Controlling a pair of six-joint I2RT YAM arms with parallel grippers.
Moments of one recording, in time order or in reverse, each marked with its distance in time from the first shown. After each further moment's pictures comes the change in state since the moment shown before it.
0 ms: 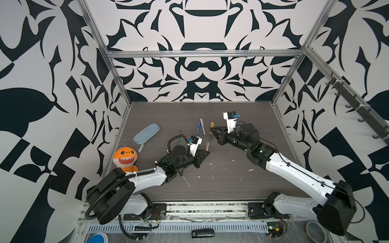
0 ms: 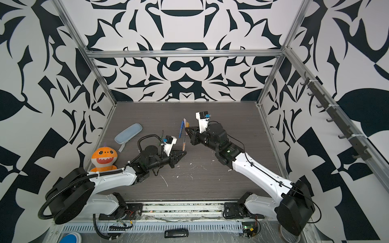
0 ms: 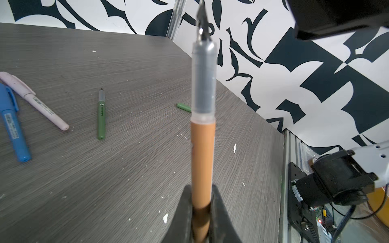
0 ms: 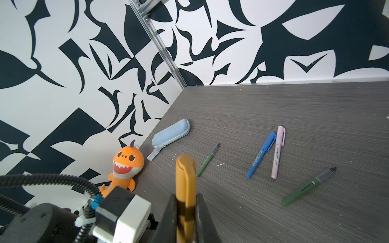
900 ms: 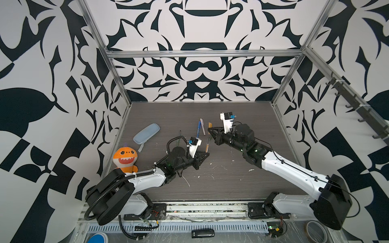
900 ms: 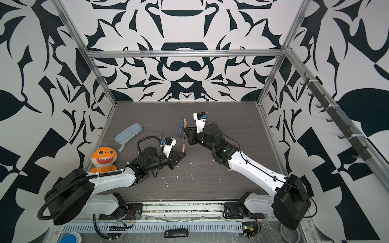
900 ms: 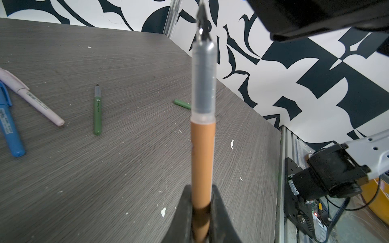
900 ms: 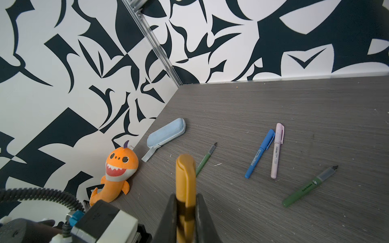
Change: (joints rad) left arm 0.000 -0.011 -0.028 0.015 0.018 0.000; right arm 0.020 0.060 -0.010 0.035 0.043 0.011
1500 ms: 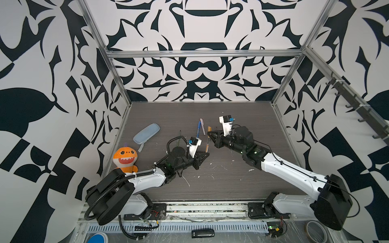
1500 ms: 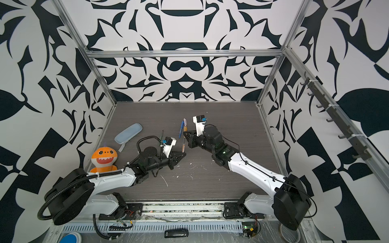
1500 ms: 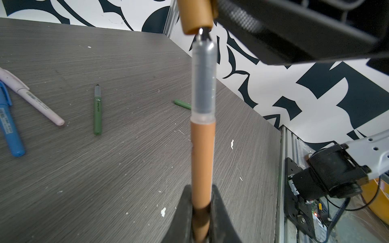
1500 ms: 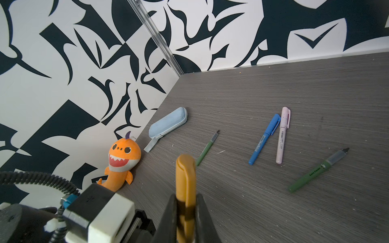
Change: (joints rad) left arm 0.000 0.000 0.000 0.000 0.000 -0.001; right arm 0.006 -0.010 -0.044 0.000 -0.026 0.027
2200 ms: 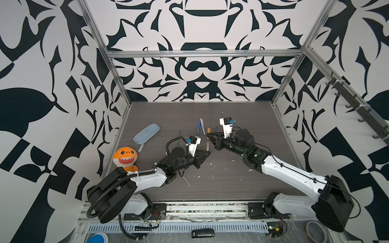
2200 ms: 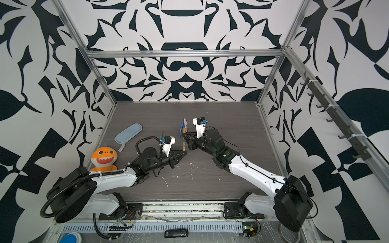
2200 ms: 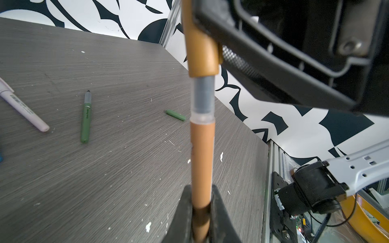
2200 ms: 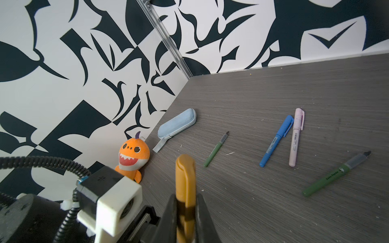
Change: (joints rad) left arm -0.001 0.009 0.007 0.088 -0.011 -0.095; right arm 0.013 -0.020 -0.055 0.099 -0.032 0.015
